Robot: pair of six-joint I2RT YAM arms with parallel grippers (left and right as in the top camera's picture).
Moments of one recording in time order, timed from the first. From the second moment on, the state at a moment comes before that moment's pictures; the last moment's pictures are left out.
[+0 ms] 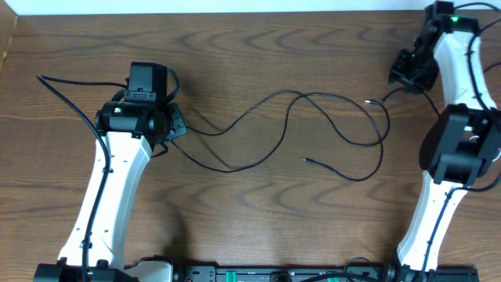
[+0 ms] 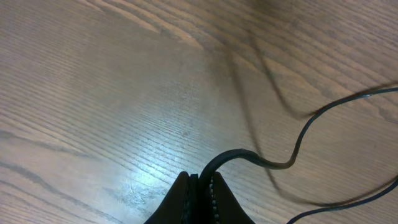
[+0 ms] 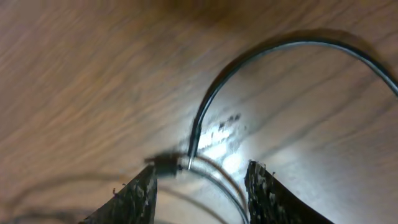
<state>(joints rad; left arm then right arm) -0.08 1.43 1.25 -1.02 -0.14 -0.40 -0.15 2.37 2.14 -1.25 -0.07 0.42</state>
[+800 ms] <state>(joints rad) -0.08 1.43 1.25 -1.02 -0.14 -0.40 -0.09 2.47 2.14 -1.20 0.06 0.66</state>
